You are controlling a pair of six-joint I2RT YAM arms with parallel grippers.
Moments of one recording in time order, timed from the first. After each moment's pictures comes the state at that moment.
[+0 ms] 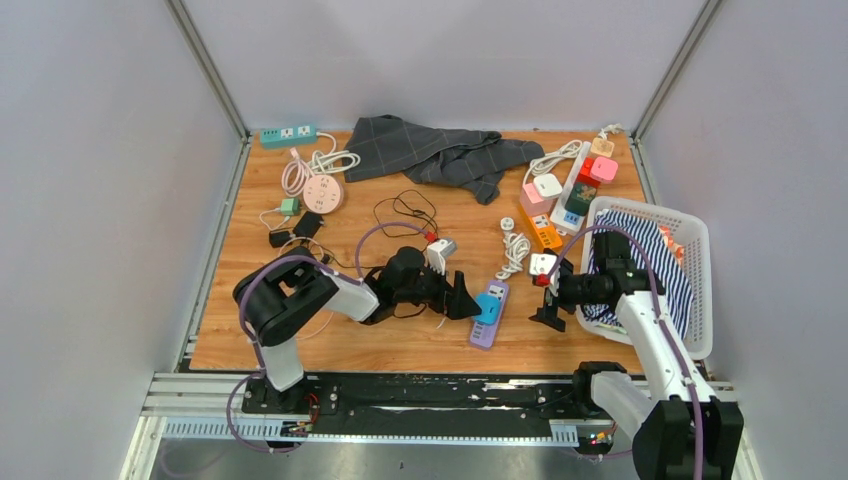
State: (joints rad) left arm -0.85 1.76 0.61 0.74 0.42 -0.60; right arm -0.01 0.94 0.65 -0.87 -0.85 -1.32
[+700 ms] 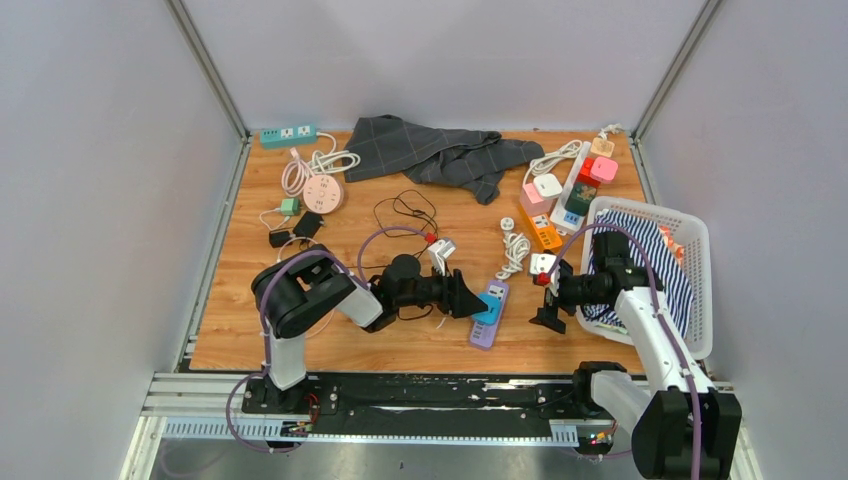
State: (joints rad) left arm -0.89 1.88 0.57 1.10 0.45 -0.73; right arm -0.02 0.97 0.65 -0.90 -0.86 -1.33
